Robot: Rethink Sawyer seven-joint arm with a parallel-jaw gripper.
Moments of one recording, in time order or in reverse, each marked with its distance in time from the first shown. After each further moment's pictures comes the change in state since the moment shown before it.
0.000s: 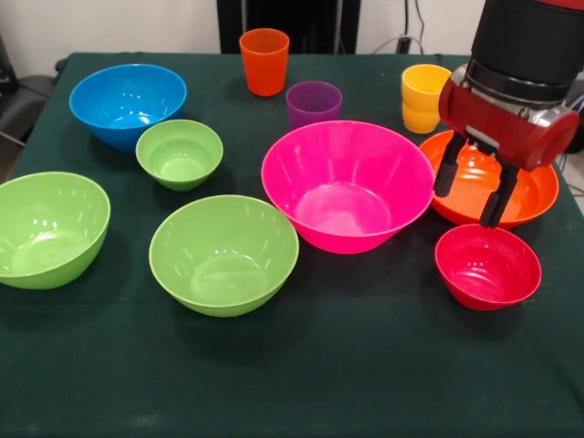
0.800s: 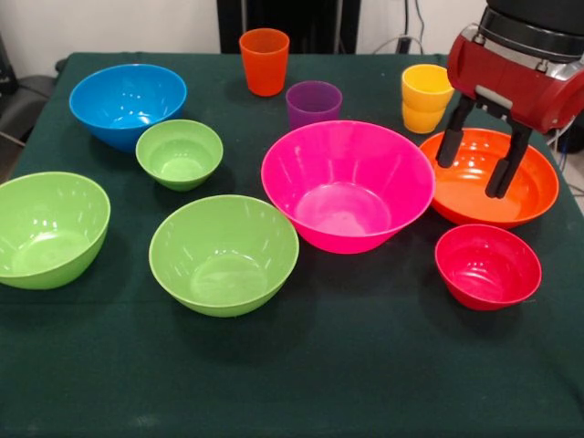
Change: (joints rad) arm 0.042 -0.031 -0.071 0.018 0.005 0.004 0.001
